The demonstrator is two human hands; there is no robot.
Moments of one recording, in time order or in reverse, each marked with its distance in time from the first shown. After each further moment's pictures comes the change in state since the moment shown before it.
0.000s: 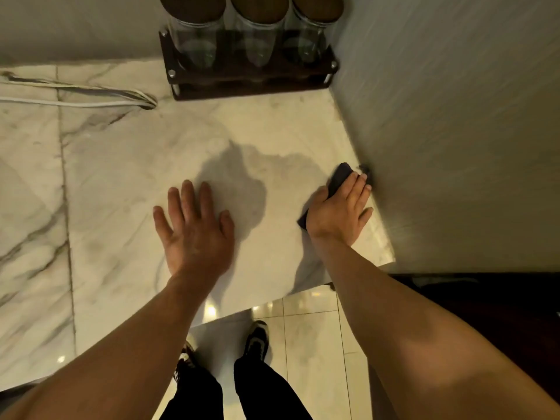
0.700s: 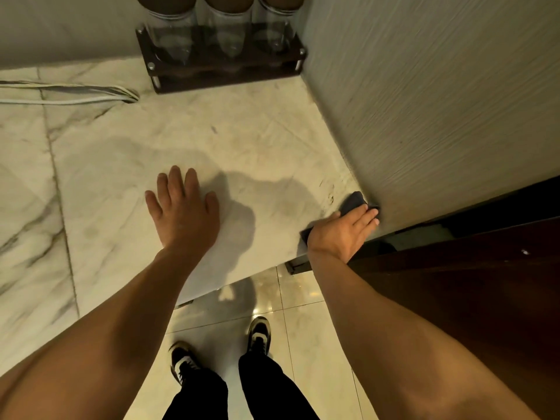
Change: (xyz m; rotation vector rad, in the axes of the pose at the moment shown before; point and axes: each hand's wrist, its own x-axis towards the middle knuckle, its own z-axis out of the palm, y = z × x) left_hand -0.002 -0.006 -0.011 -0.107 0.006 0.077; right_hand -0.067 0.056 -0.006 0.226 0.134 0.297
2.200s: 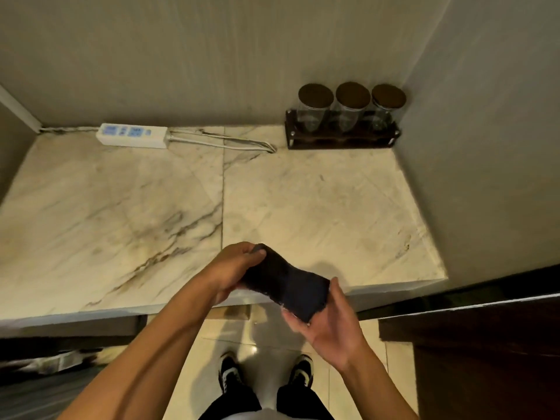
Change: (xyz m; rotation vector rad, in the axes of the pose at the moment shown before) left_hand -0.103 -0.088 -0.135 -1.190 -0.505 -0.482; right_hand -0.175 0.000 -0.057 1.246 -1.477 0.587
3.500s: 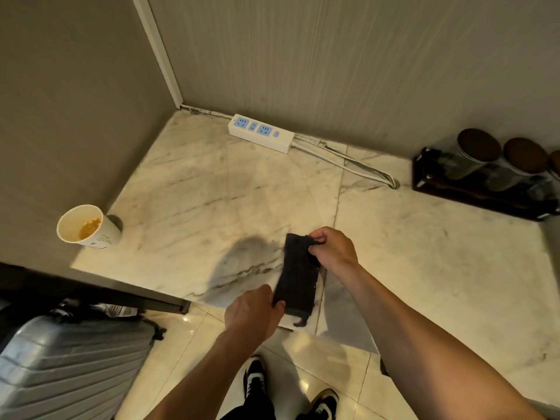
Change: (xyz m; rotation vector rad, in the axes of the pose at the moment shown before) left_hand 0.000 -0.089 -0.134 0.841 0.498 -0.085; right_hand 0.228 0.051 0.181 -1.852 0.236 -0.270
